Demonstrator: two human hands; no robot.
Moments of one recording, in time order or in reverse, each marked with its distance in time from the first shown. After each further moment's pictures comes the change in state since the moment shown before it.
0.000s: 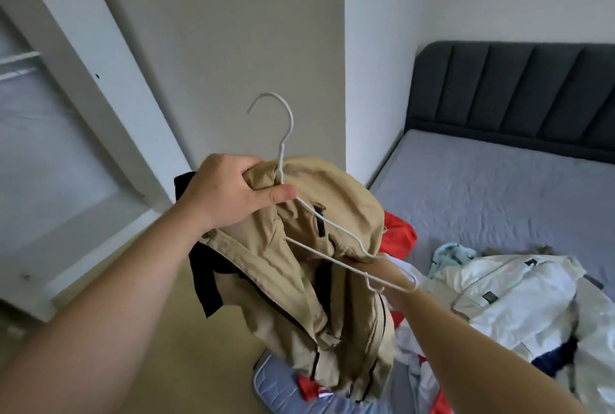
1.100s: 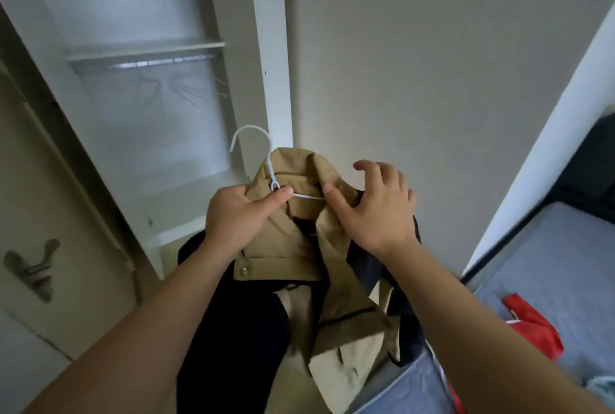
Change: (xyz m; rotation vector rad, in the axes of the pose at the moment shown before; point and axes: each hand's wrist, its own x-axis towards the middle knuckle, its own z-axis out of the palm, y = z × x) left_hand -0.109 -0.271 -0.160 -0.194 0.538 -0.701; right_hand 0.013 -0.294 0.300 -0.618 0.407 -0.921
